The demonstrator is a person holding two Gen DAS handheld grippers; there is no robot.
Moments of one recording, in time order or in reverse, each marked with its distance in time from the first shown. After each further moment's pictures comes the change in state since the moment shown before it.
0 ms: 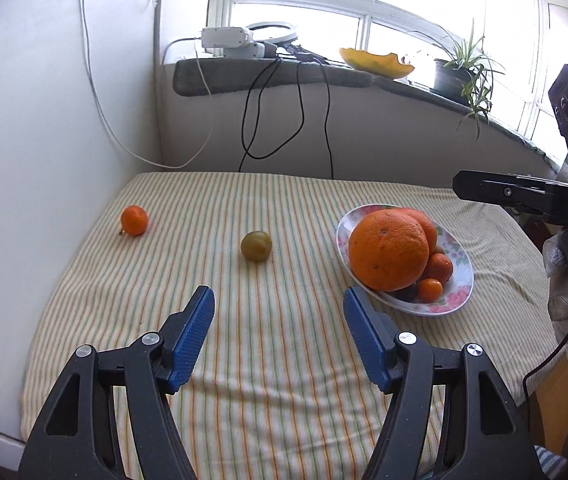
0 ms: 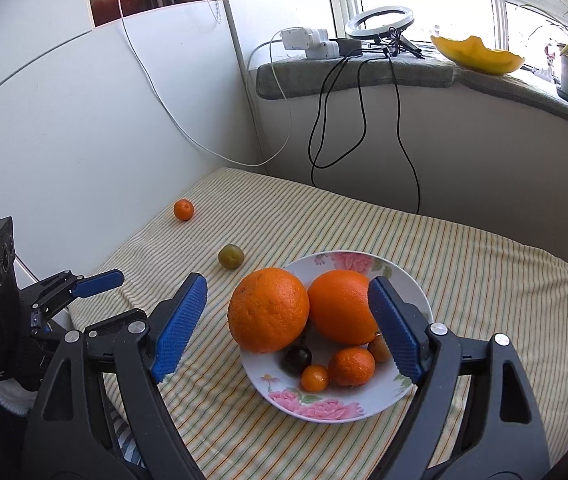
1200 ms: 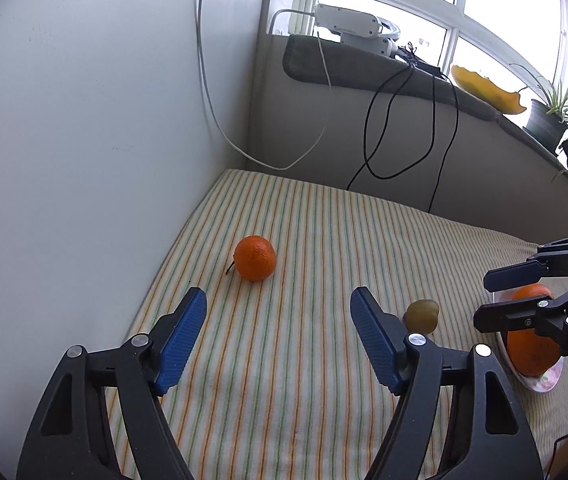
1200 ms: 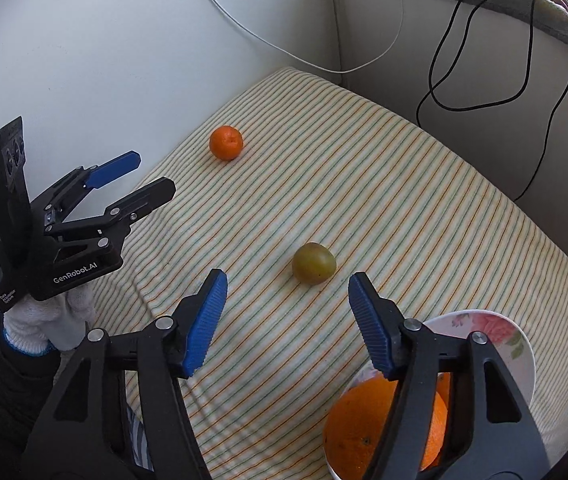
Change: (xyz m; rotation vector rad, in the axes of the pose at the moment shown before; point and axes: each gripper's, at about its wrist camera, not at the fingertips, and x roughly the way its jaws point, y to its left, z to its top) left arm 0.076 0.134 0.047 -0.144 0.047 0.107; right arm 0.177 0.078 0.062 -0.115 0.496 0.121
